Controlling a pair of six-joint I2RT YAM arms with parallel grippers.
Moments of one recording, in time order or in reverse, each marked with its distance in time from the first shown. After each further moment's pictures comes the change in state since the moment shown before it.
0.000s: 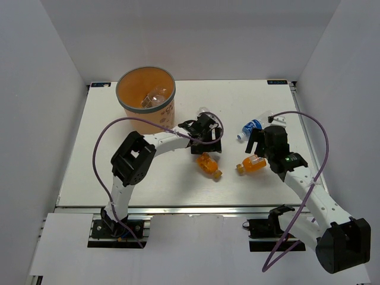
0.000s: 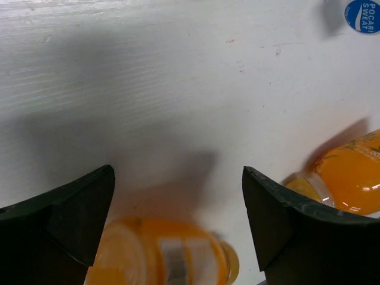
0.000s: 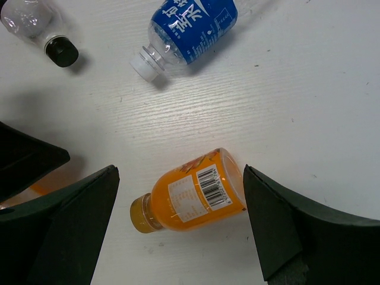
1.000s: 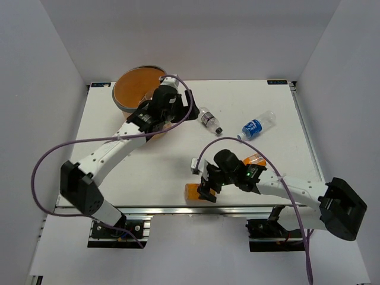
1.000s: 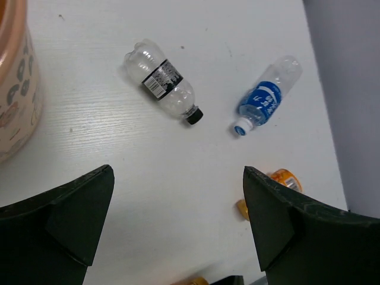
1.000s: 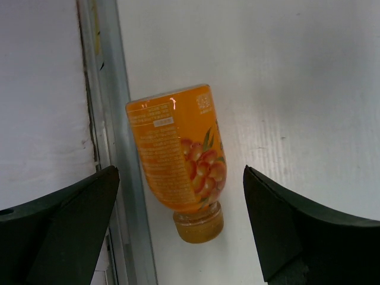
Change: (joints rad) left arm 0.163 -0.500 -0.043 -0.027 -0.151 0.158; right arm 0.635 0.220 -0.058 0.219 -0.648 -0.607
